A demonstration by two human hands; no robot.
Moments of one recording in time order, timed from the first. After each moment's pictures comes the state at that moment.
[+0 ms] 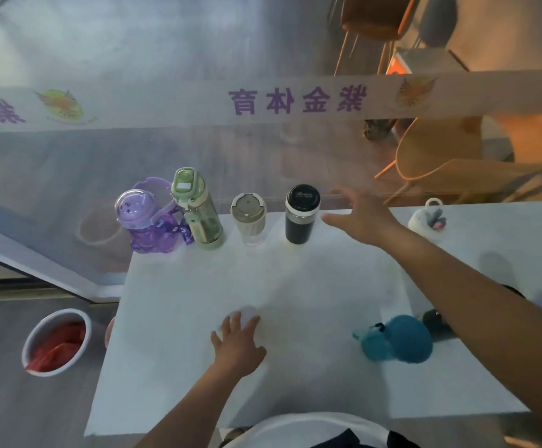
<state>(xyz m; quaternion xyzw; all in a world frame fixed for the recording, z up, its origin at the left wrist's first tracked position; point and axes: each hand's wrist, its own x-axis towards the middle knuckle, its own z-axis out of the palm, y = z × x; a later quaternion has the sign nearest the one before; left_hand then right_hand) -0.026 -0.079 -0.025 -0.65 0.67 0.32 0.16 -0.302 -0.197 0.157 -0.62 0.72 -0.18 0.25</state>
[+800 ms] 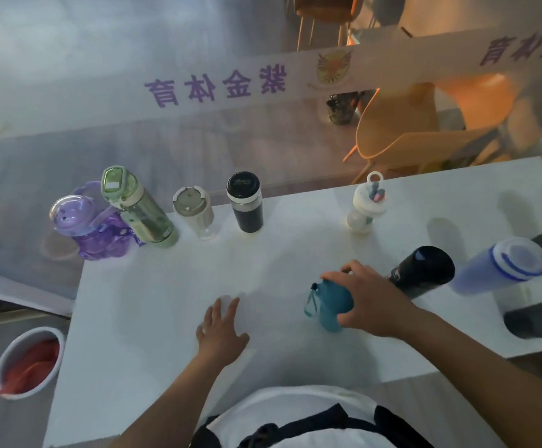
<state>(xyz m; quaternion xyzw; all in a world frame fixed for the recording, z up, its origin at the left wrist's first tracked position) -0.084 -0.065 -0.034 -0.65 0.69 0.31 0.12 -0.376 -0.018 0.110 -0.67 0.69 0.00 0.29</state>
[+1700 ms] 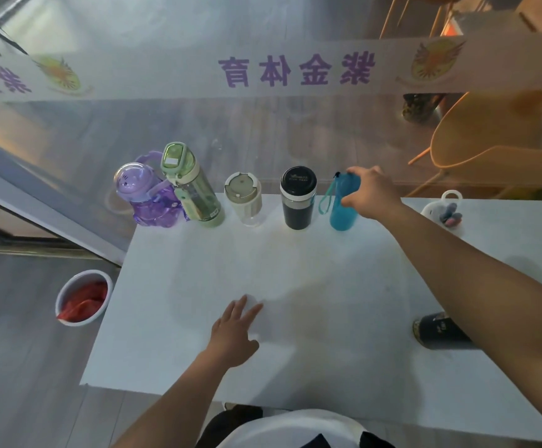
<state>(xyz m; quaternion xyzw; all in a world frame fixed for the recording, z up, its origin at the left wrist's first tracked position) -0.052 -0.059 -0.040 -0.63 0.70 0.31 0.16 -0.366 -0.256 0.095 -0.62 0.73 -0.15 0.23</state>
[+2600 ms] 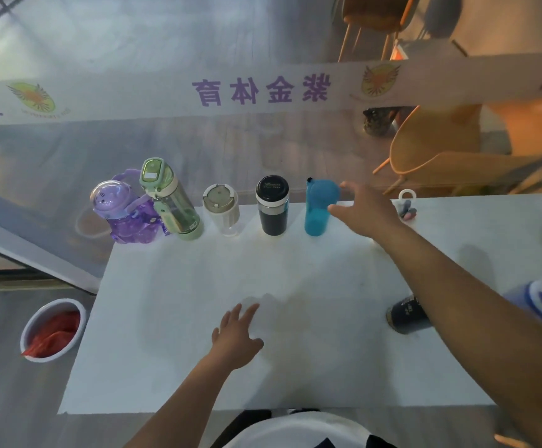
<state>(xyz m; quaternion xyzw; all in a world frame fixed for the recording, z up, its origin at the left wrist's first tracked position) -0.088 -0.056 -0.011 -0.65 0.66 0.37 0.11 -0.375 -0.180 0.148 -0.59 0.76 -0.14 0.24</state>
